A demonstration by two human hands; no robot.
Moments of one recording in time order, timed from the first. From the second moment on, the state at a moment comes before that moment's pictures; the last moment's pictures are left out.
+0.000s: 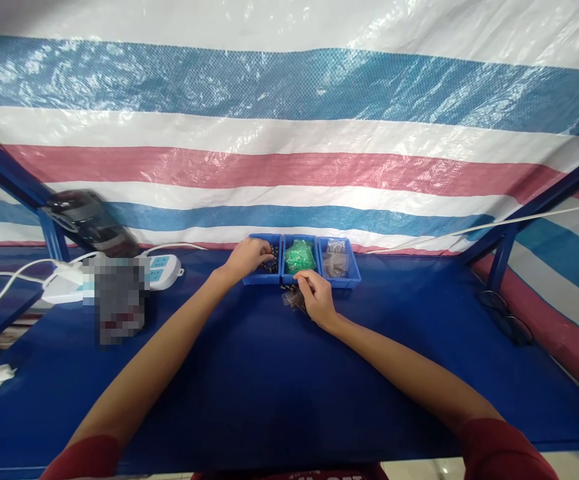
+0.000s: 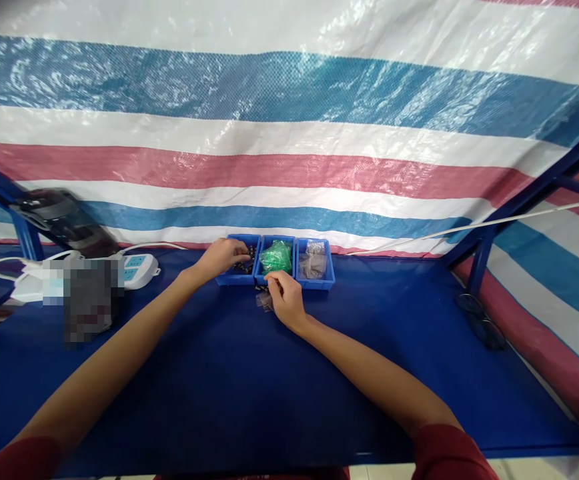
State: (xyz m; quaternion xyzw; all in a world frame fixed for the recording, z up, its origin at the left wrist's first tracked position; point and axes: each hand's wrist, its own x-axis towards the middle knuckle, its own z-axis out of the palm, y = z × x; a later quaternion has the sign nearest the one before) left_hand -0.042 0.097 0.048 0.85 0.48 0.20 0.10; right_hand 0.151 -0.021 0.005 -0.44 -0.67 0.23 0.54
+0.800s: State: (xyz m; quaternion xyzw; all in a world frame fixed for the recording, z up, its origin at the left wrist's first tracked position) left_hand -0.035 0.097 0.045 0.88 0.48 0.02 -0.01; right_hand 0.151 -0.020 0.003 -0.43 -0.69 0.23 0.53
